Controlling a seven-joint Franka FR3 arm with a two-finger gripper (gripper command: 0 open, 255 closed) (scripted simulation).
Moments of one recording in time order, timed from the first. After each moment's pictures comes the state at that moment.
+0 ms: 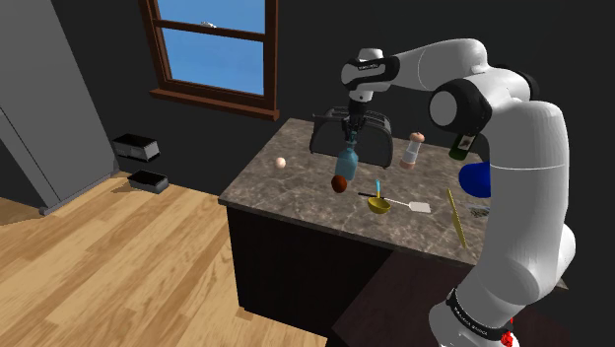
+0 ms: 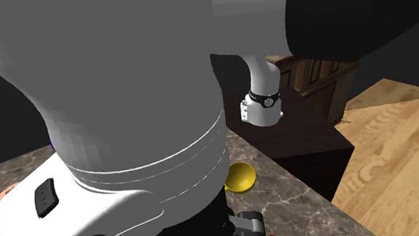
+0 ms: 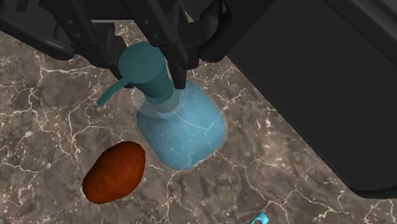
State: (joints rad) arm -0.22 0.49 -0.30 -1.43 0.19 1.87 -0.37
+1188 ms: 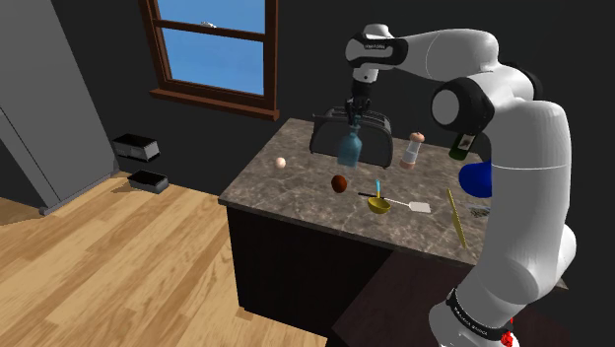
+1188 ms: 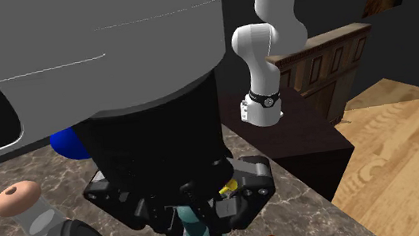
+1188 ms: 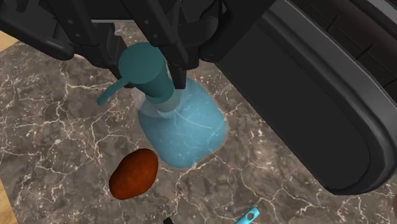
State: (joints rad) arm -0.23 0.48 -0.30 -1.26 0.18 1.69 -0.36
